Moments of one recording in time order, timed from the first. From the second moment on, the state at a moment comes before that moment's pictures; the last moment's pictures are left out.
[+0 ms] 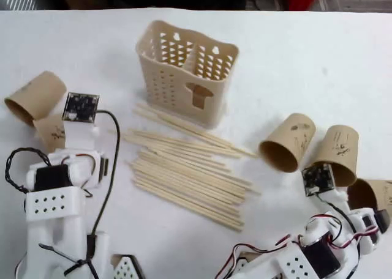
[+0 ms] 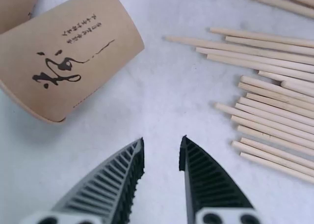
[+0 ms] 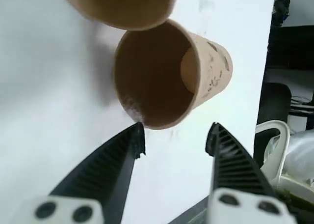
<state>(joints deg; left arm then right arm) -16.6 -52.3 60.1 66.9 -13.8 56.9 -102.5 87.6 62.4 75.3</state>
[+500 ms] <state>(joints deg) -16.6 -52.3 61.2 66.9 -13.8 57.2 -82.7 65.2 63.5 54.5</state>
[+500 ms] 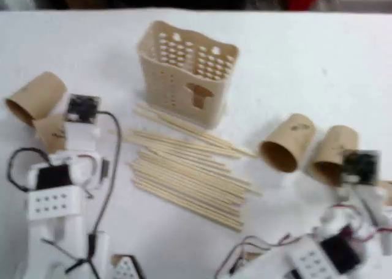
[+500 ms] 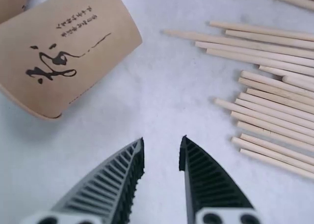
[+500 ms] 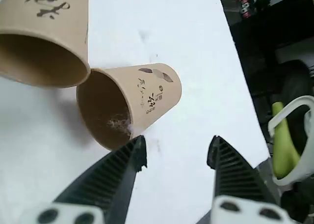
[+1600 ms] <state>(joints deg) -14.9 -52.3 61.2 66.9 -13.8 51.8 -63.3 68.0 50.9 58.2</state>
